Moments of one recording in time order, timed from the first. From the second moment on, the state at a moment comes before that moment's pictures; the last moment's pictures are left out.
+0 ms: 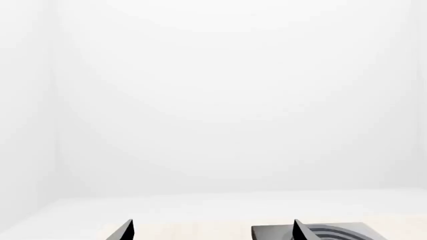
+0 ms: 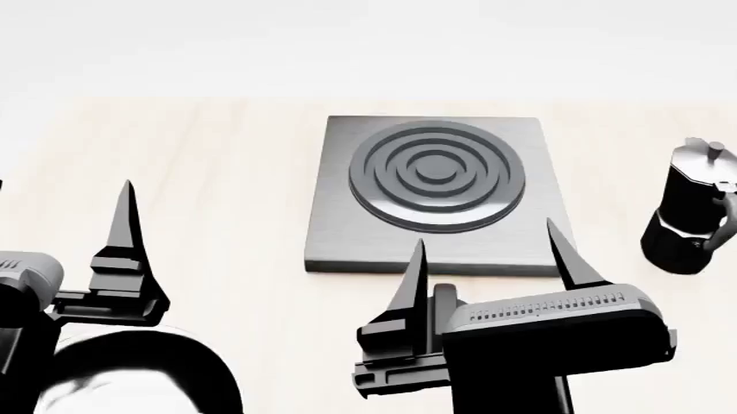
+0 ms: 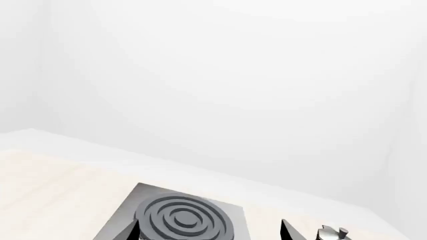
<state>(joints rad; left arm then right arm) -0.37 -0.31 0.21 0.58 -0.35 -0.55 -0.35 0.33 0.30 -0.27 -0.80 0.13 0.88 0.29</state>
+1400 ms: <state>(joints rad) -0.38 -0.33 0.22 0.57 -0.36 -0.54 -0.38 0.38 0.24 -0.26 -0.61 0.20 1.03 0.32</state>
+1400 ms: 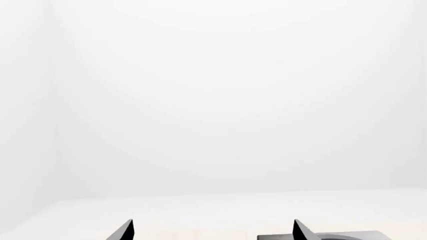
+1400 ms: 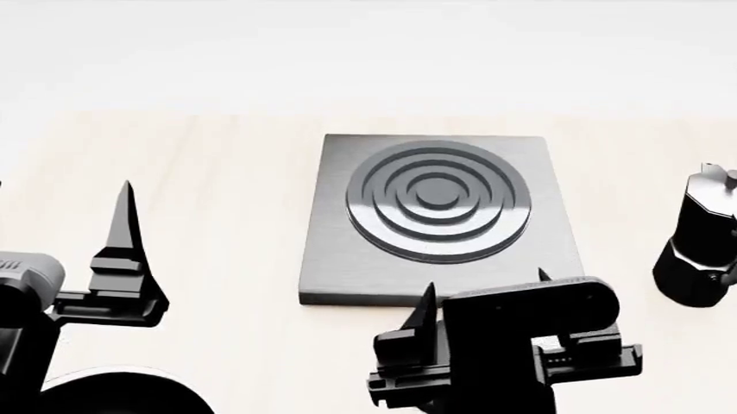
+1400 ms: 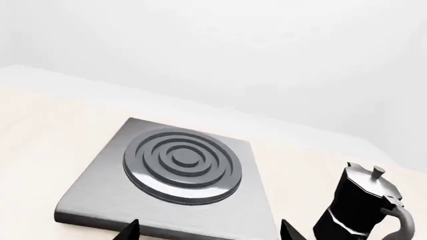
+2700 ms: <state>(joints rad) -0.38 -0.34 0.23 0.56 -0.38 -0.52 -0.39 0.40 0.21 -0.22 -0.30 0.27 0.96 0.27</state>
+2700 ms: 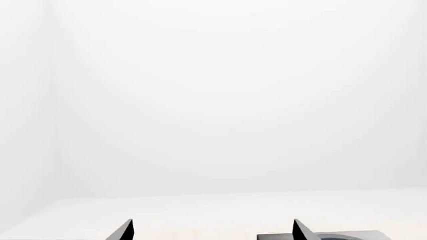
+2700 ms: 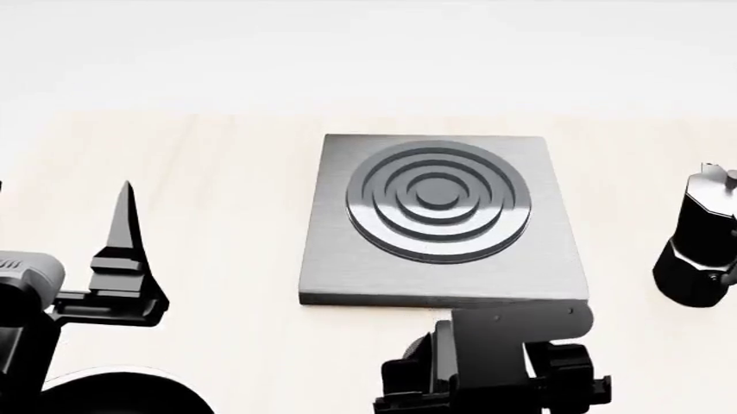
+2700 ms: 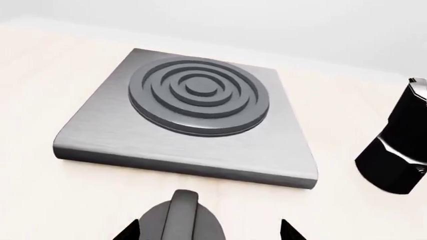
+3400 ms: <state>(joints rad) -0.38 -0.35 0.24 0.56 -0.38 -0.52 -0.40 0.41 0.20 -0.24 -0.17 0.28 0.90 0.26</state>
